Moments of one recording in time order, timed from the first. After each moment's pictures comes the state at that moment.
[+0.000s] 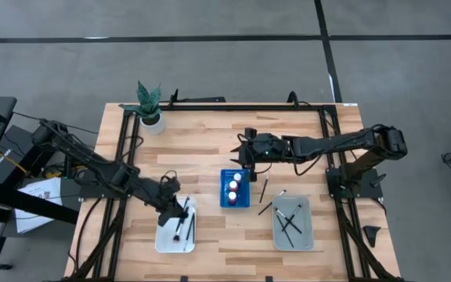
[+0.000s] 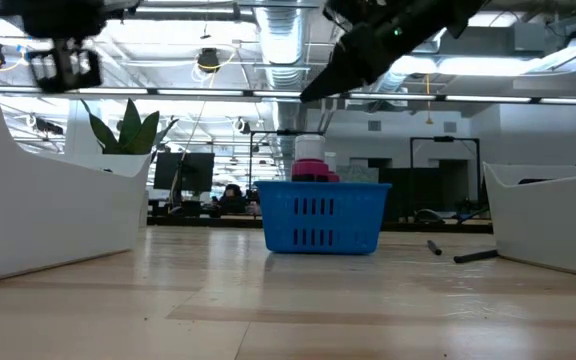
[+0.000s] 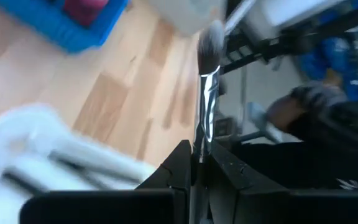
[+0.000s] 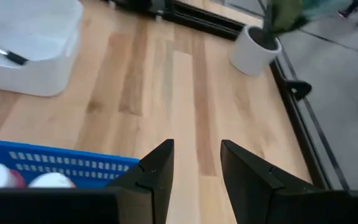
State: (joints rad) left arm -0.47 1.05 0.61 -0.08 -0.05 -0.99; right arm -0.03 1.52 1.01 -0.04 0.16 -0.29
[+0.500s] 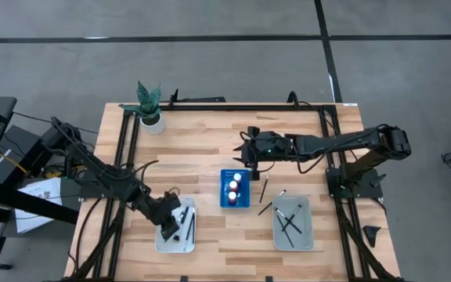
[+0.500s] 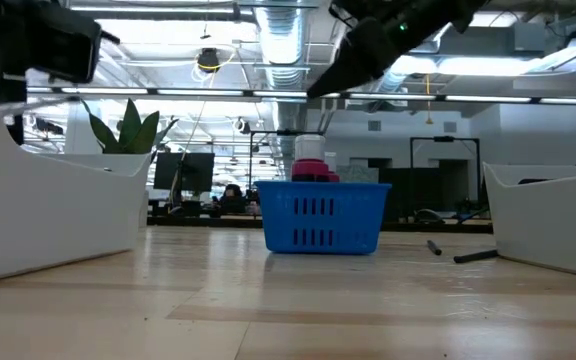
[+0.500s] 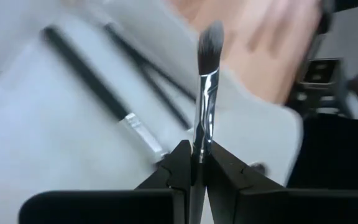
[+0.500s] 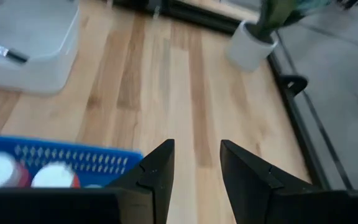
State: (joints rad) left arm -0.60 1.27 0.61 -0.21 -0.05 -1.25; right arm -0.04 1.48 1.01 -0.09 0.16 -0.28
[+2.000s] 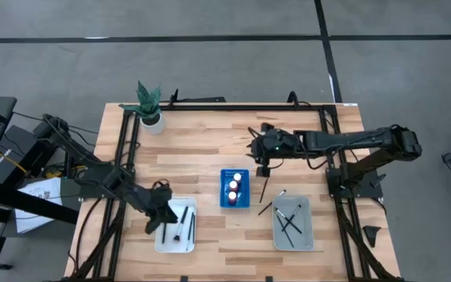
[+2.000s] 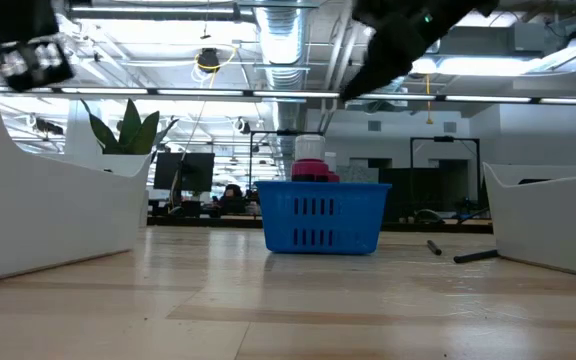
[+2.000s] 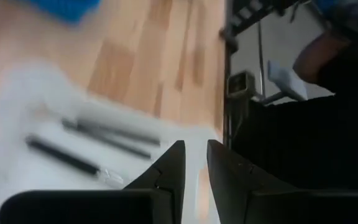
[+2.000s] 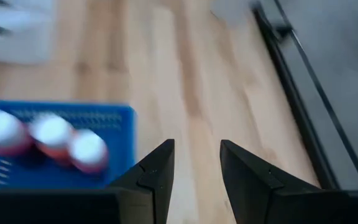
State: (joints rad) left arm -0.59 1.00 0.61 -0.23 -0.10 -0.91; right arm -0.05 1.37 1.01 -0.32 0.22 -0.17
